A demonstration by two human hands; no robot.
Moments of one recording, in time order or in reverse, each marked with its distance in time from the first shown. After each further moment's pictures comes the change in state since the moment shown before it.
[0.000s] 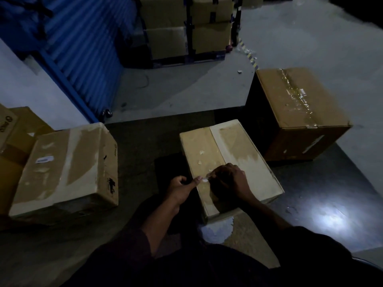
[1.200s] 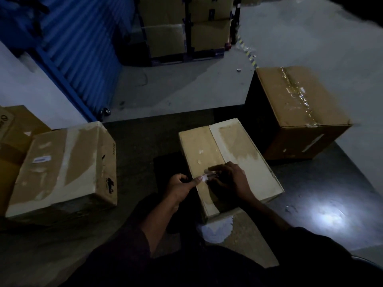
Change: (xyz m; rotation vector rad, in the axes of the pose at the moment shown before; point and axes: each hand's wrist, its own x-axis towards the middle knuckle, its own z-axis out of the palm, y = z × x) left_hand 0.002 0.004 -0.003 -0.012 -0.012 0.042; right_hand -0.001 -0.005 -0.006 -0.065 -0.028 -0.041
